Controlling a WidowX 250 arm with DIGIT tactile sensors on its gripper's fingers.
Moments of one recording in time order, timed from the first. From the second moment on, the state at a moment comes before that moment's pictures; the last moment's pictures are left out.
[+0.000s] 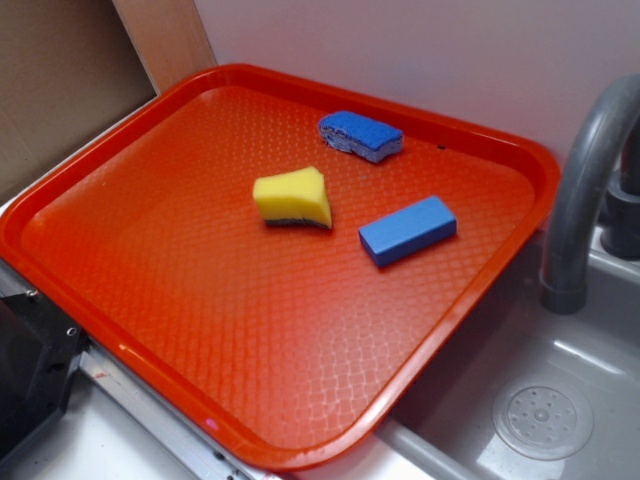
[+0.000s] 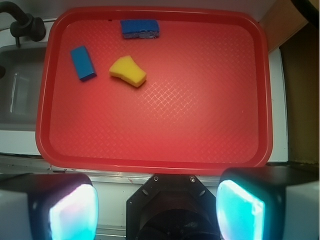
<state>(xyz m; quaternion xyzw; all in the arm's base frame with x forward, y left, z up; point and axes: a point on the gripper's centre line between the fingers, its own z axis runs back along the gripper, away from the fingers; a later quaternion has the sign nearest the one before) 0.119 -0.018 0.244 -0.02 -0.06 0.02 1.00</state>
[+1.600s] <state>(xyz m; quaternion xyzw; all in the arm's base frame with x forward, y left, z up) 0.253 -0.104 0.105 -0.05 -0.12 -0.03 0.99</state>
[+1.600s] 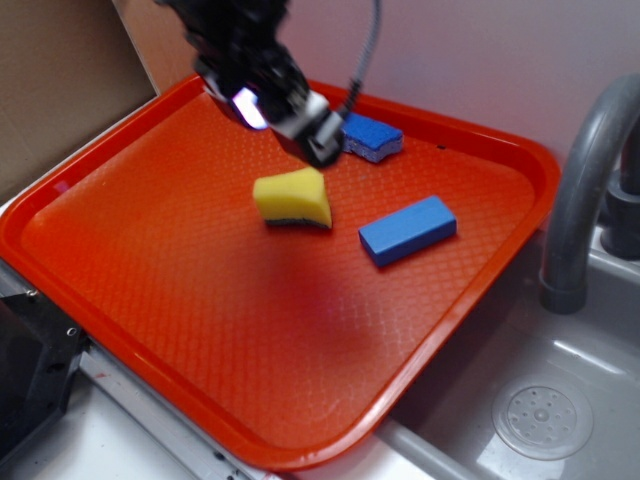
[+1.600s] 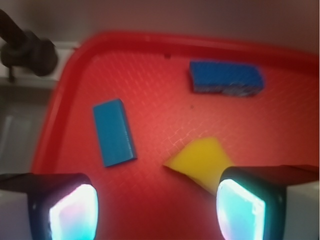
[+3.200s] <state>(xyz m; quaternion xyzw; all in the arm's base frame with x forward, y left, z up) 0.278 -0.156 0.024 0.01 -0.06 -0.10 0.99</state>
